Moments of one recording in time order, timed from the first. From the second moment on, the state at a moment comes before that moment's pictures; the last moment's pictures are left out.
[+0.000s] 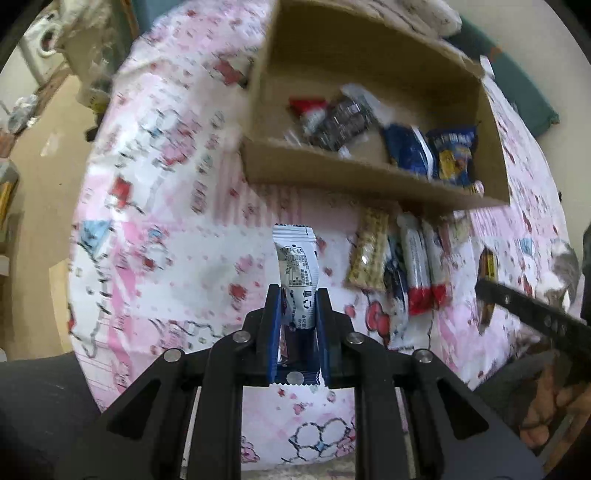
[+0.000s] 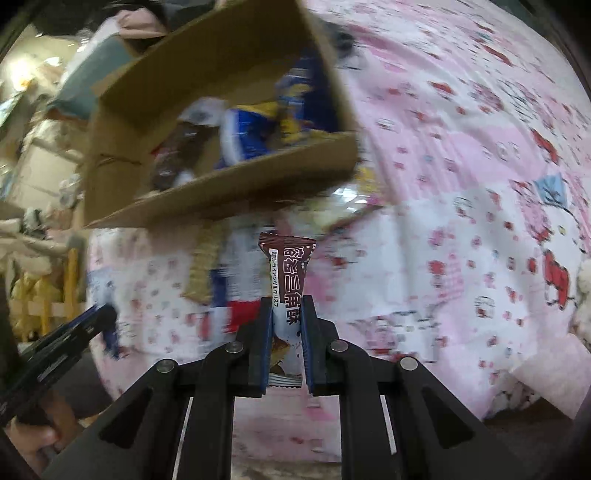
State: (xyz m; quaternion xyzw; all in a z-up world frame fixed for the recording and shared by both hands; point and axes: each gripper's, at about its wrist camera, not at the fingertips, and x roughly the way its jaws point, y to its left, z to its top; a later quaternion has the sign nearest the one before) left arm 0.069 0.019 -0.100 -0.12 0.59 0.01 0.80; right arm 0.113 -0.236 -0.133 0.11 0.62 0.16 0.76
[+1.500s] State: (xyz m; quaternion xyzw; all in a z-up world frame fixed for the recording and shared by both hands) left arm 0.191 -0.001 -0.054 -0.03 0.47 0.01 0.88; right arm 0.201 -0.211 -0.084 0.16 0.48 0.24 0.83
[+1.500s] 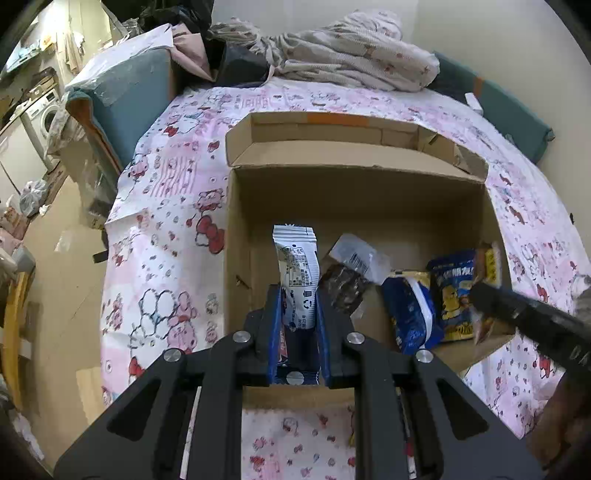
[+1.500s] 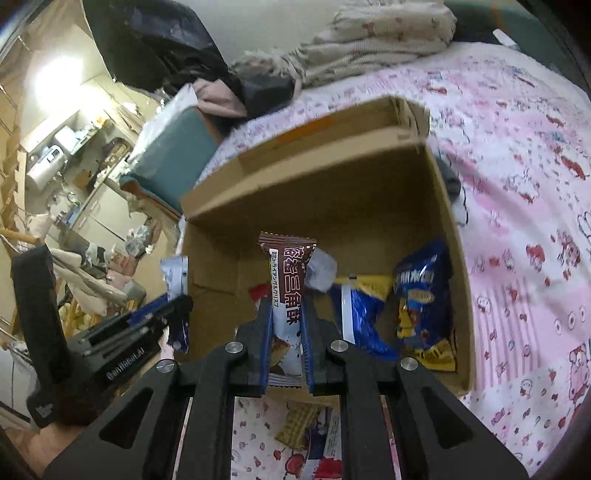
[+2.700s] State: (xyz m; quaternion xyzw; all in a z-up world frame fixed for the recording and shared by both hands) left arm 0.189 -0.002 -0.060 -0.03 0.47 0.00 0.88; right arm 0.207 -0.222 -0.095 0.19 0.50 0.23 0.81
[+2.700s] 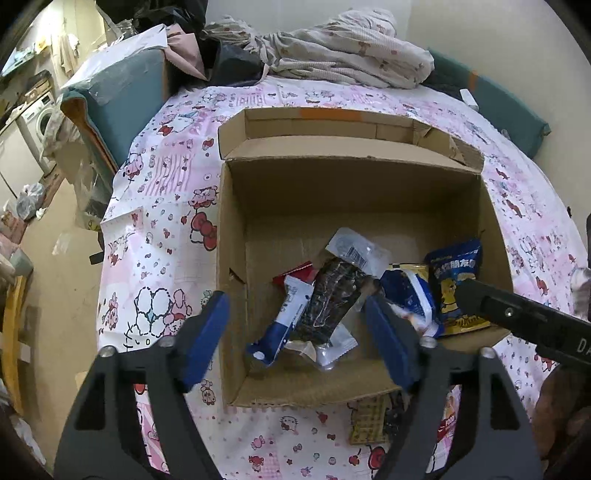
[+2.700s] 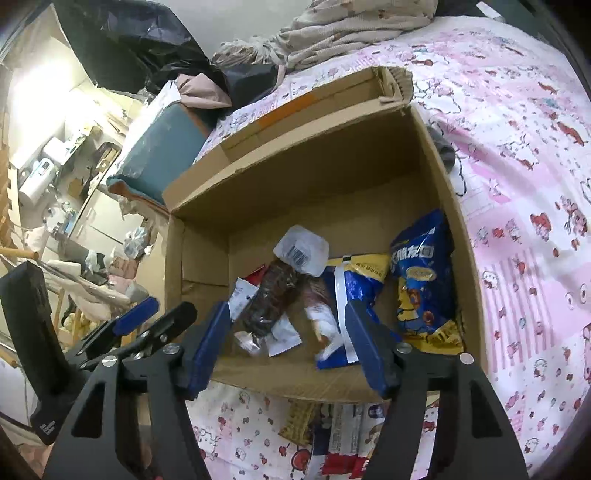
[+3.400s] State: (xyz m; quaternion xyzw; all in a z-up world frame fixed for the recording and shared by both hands) left arm 0.164 0.002 -0.038 -0.05 0.45 -0.01 0.89; right arm 0.188 -0.238 -0.072 0.20 0.48 0.21 0.83
